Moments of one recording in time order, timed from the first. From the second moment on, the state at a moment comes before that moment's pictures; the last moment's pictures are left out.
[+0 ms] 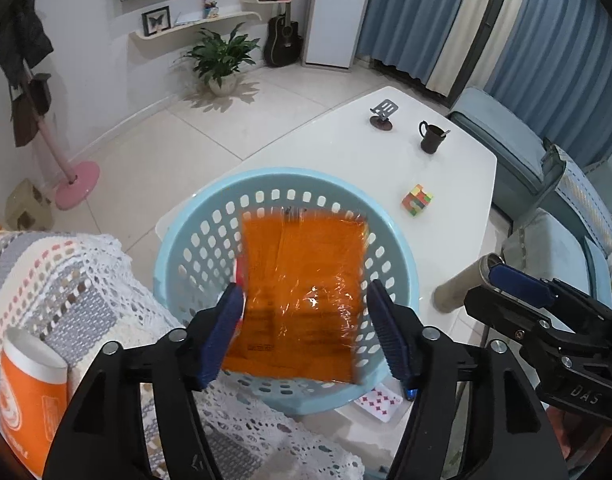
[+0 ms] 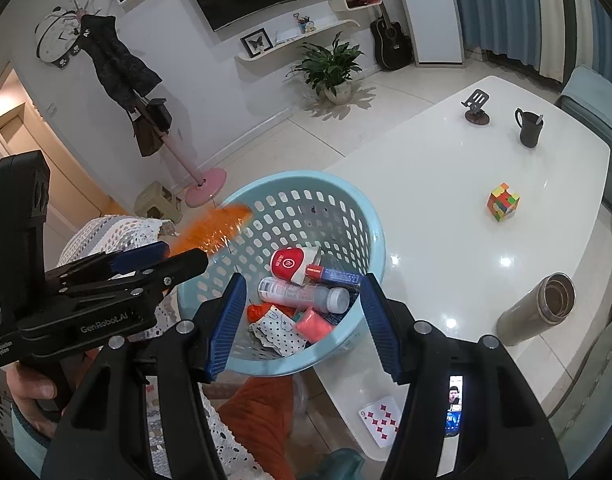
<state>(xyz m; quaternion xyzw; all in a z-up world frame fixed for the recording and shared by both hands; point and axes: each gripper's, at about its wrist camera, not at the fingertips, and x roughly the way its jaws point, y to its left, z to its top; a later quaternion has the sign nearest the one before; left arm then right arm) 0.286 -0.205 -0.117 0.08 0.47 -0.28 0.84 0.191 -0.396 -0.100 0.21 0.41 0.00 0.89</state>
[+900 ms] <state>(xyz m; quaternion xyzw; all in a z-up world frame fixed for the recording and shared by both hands) 0.152 -0.055 0.014 -0.04 0.29 -0.19 0.94 0.147 -0.279 -0.032 0.11 0.35 0.09 0.93</state>
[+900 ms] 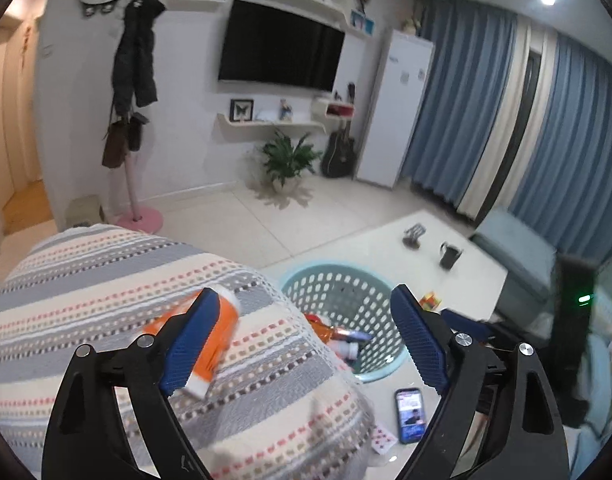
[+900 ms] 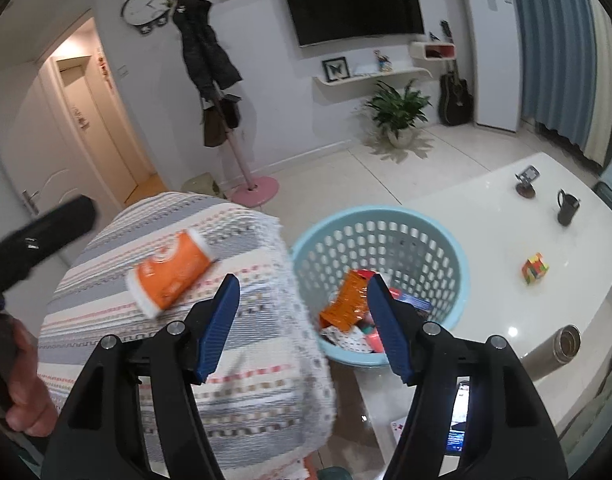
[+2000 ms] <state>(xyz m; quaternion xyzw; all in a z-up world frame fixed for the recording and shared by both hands) -0.055 0.003 0.028 -0.01 0.13 0.04 0.99 -0.009 -0.178 0.023 0.05 0.16 0.04 0.98</state>
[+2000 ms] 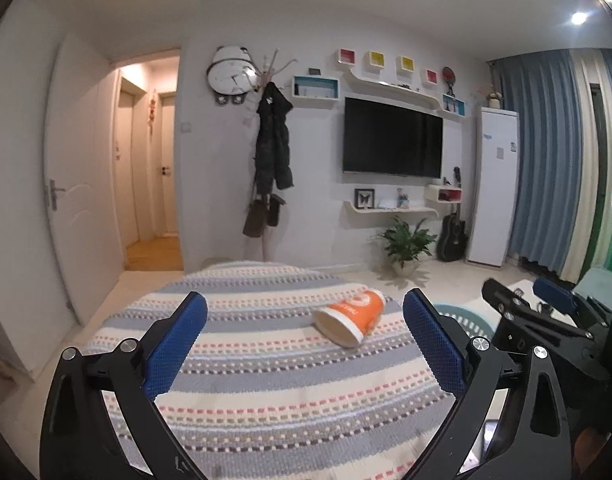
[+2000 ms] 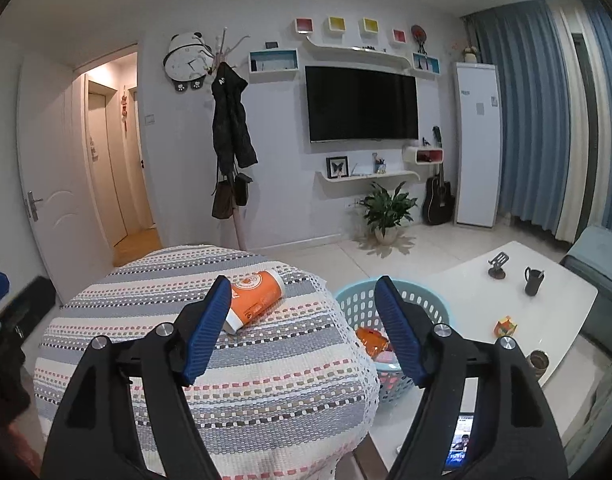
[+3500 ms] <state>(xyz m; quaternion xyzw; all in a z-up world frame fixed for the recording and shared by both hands) -0.033 0.016 -0.001 -0.04 0.18 0.05 0.98 0.019 -0.172 -0.002 0.04 0.21 0.04 0.98</state>
